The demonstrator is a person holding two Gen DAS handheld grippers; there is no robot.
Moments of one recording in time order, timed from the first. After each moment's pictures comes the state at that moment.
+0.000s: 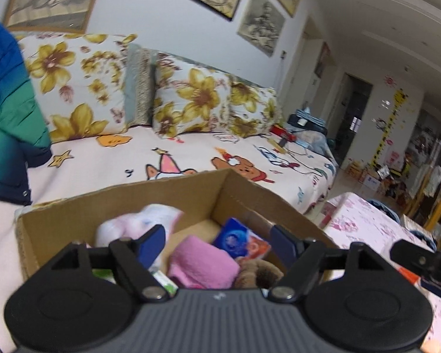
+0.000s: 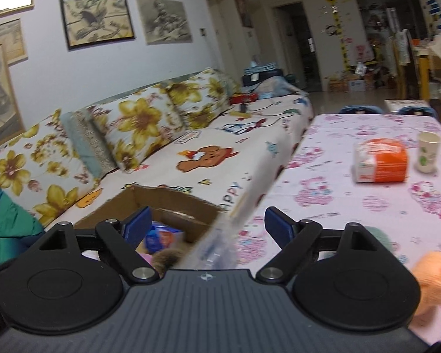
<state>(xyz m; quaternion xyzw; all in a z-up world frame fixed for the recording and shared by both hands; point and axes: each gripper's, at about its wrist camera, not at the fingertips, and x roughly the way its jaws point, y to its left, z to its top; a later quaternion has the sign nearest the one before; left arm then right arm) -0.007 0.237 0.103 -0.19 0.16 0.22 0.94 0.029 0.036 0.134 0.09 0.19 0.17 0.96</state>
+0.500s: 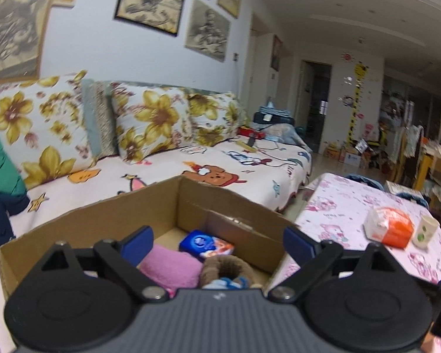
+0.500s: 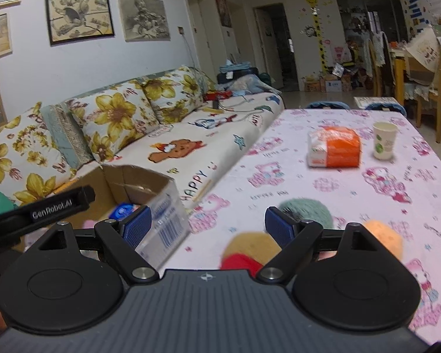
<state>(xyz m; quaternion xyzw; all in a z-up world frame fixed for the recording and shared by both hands) -0.001 0.184 0.106 -0.08 0.15 0.17 0.97 0.000 0.009 0.121 0.09 0.21 0.12 0.97</state>
